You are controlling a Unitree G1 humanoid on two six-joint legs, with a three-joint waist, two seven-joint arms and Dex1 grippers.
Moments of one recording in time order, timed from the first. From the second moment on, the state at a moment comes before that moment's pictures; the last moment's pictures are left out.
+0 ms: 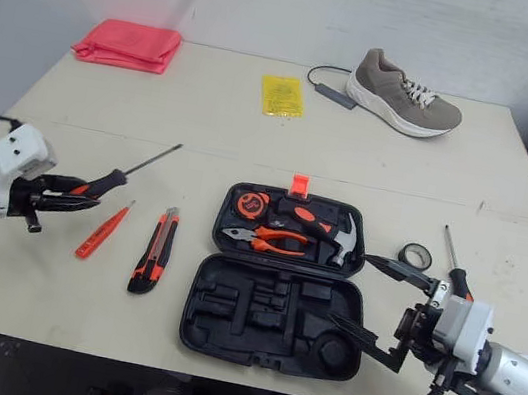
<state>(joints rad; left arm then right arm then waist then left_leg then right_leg) -0.30 1.07 0.20 -0.11 -0.38 0.49 -1.09 0.18 -0.69 -0.33 -0.37 0.62 -0.11 1.18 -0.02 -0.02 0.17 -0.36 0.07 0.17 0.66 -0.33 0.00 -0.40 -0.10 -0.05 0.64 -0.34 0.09</state>
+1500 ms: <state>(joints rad) -0.74 0.72 -0.65 -0.41 0.06 0.81 -1.01 0.27 -0.72 -0.37 -0.59 0.61 0.08 0.98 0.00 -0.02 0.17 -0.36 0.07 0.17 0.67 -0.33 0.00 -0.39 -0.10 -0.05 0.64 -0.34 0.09</state>
